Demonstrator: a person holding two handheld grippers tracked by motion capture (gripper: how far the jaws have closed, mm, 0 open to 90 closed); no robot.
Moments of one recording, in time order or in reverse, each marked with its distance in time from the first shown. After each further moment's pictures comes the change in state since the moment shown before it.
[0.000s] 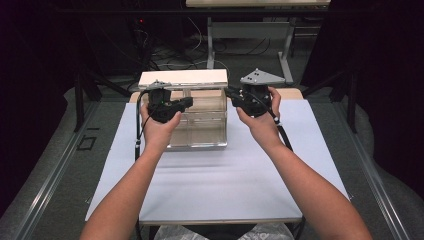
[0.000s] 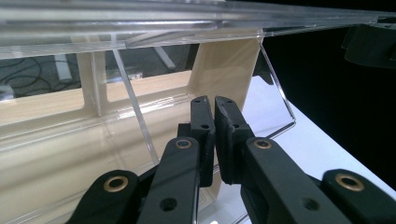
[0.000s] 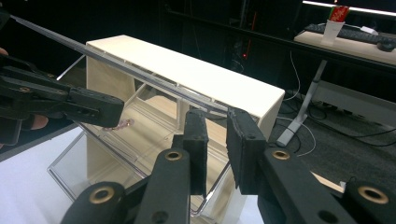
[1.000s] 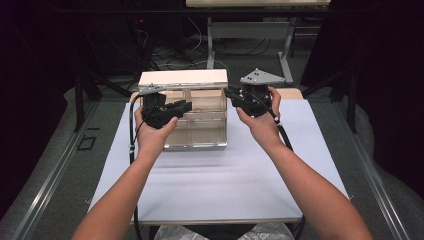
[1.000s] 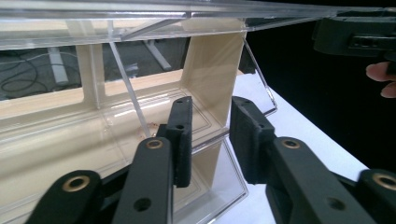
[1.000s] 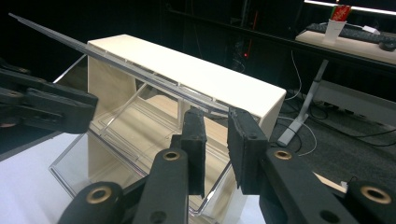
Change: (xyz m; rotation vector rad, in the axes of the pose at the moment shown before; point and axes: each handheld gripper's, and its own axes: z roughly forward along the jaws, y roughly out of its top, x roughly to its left) left arm -0.004 -0.006 -0.026 -0.011 -0.016 0.029; right arm 0.000 0.000 0.000 0.003 0.006 0.000
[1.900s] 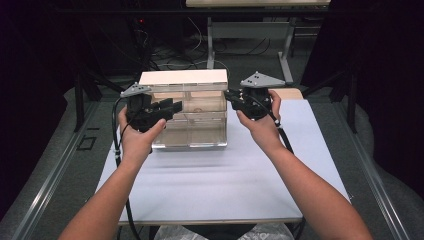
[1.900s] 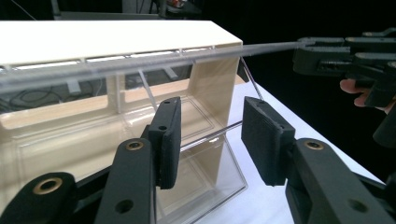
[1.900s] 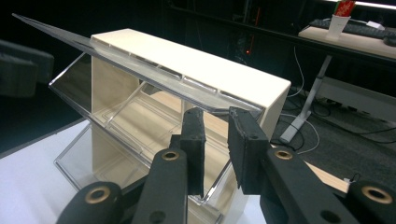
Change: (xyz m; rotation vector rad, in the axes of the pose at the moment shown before) left arm -0.002 0.005 -0.040 -0.049 0.037 0.024; right arm 0.003 -0.006 -0.003 0.014 0.009 0.007
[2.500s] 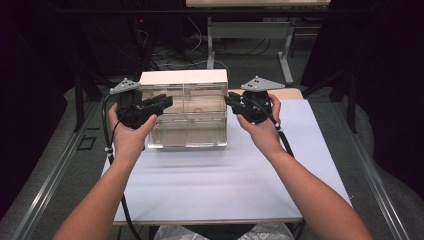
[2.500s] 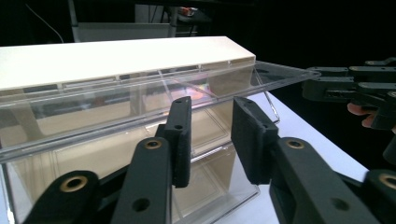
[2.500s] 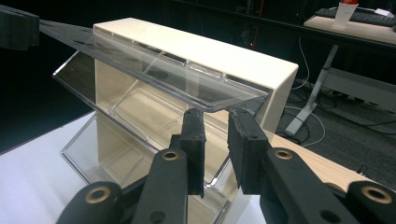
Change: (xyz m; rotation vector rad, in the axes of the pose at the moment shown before) left arm 0.008 0.009 -0.012 -0.020 0.043 0.005; right arm 0.002 -0.009 -0.001 0.018 0.010 0.021
